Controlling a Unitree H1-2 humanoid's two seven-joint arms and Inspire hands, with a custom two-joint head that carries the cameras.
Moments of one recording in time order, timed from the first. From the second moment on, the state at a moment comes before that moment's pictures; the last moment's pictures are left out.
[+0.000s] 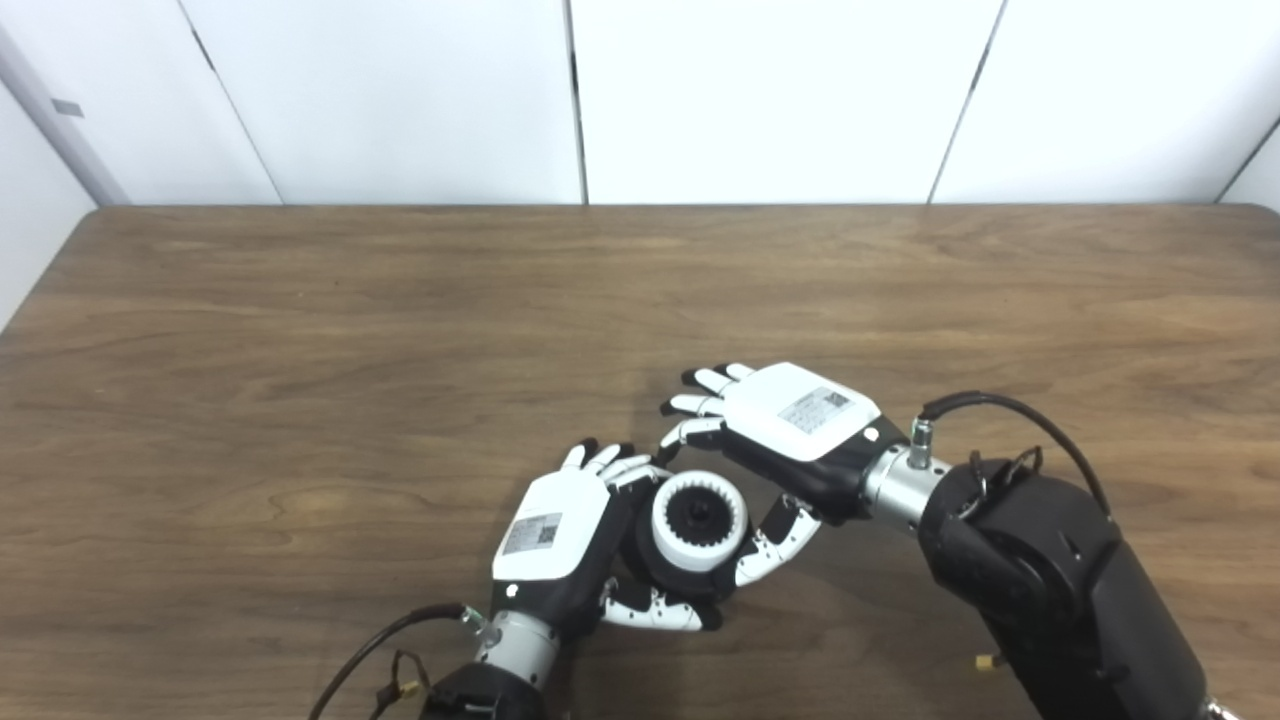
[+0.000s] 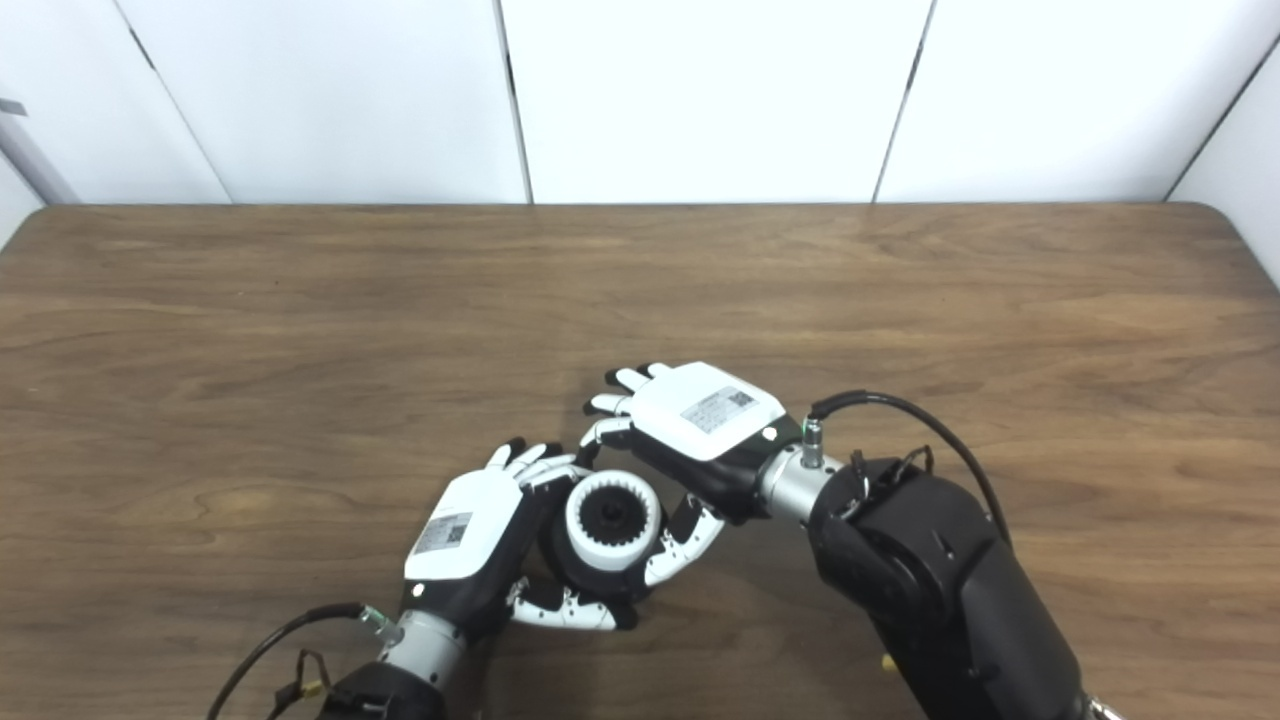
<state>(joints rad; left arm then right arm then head) 0.18 0.12 -0.50 -0.36 0.98 0.26 -0.13 -0.21 -0.29 0.40 -0.56 -0.99 0.07 0.88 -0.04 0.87</state>
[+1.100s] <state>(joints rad) 0.13 0.09 -0.49 -0.37 1.17 0.30 -0.34 -0.26 -0.29 0.33 -0.62 -0.97 0.09 0.97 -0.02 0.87</state>
